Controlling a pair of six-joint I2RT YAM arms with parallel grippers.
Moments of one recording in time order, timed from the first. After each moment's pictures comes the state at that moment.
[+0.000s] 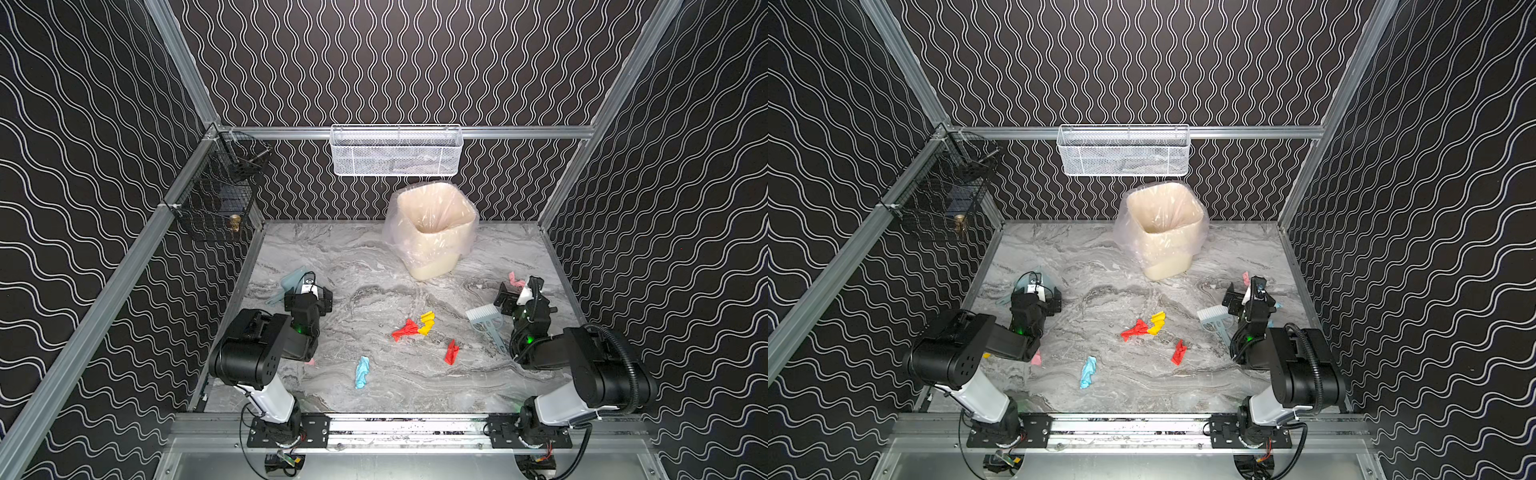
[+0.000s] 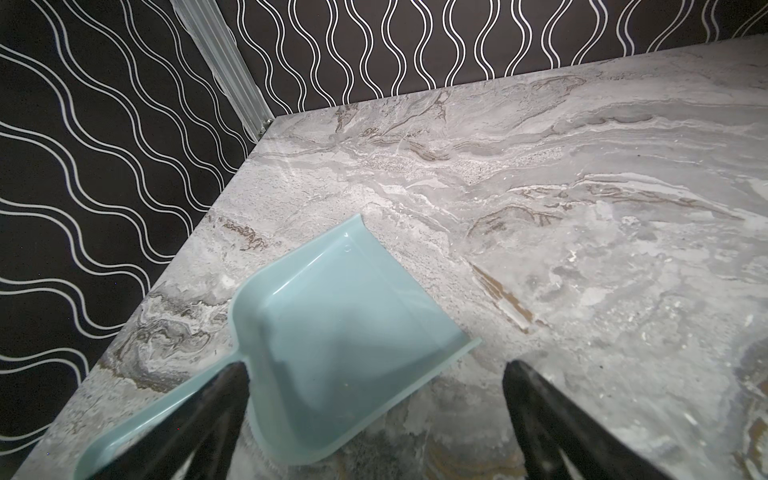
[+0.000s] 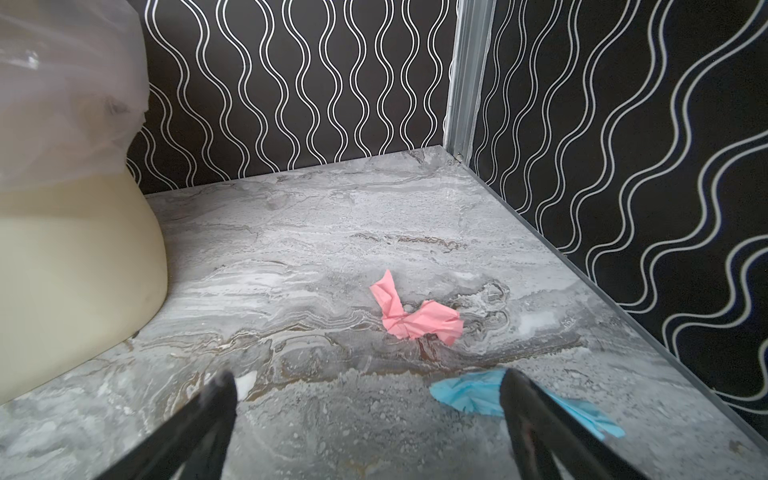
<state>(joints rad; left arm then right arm) -0.16 1.67 0.34 0.99 -0.39 0.09 -0.01 1.55 0.25 1.08 0.19 0.09</state>
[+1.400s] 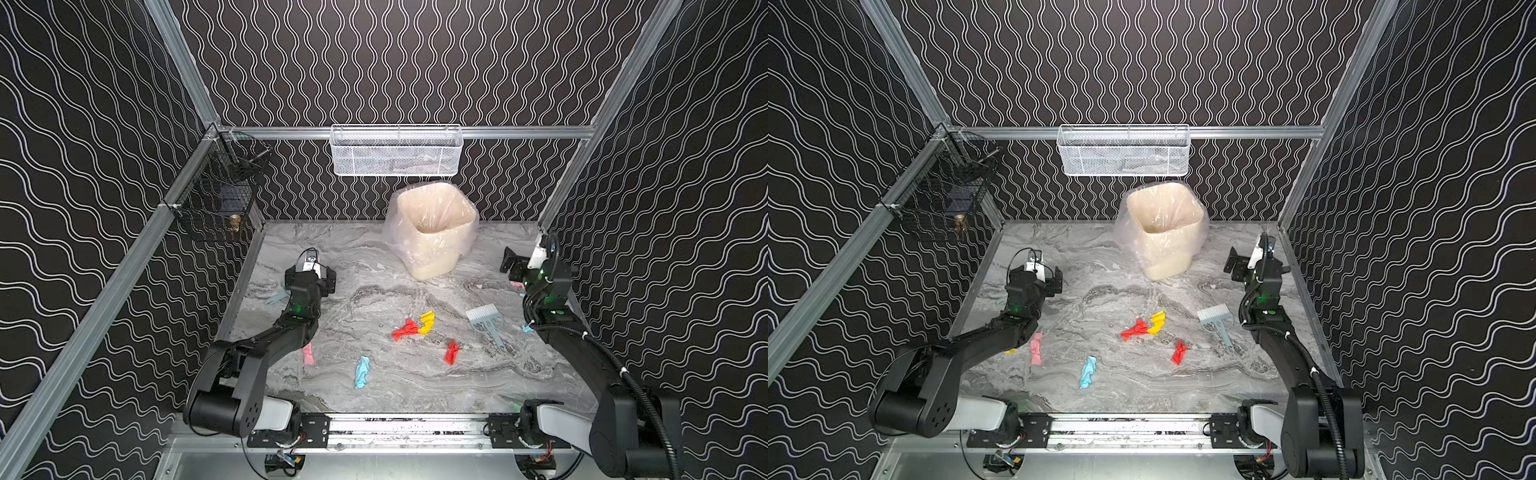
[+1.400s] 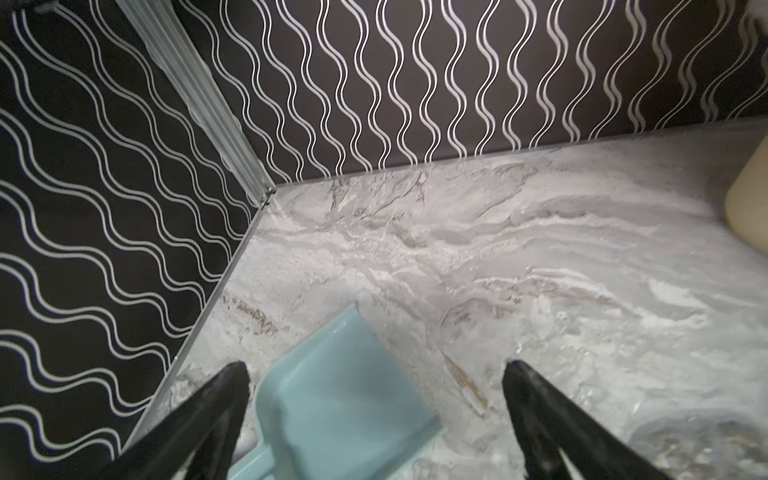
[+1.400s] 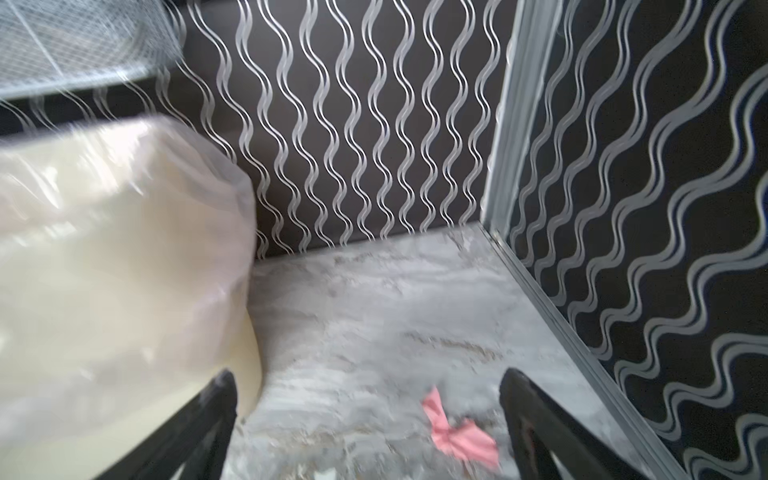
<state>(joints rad) -0.21 1.37 0.58 0.49 -0.38 0.09 0.00 1.21 0.73 0.30 0.07 0.13</state>
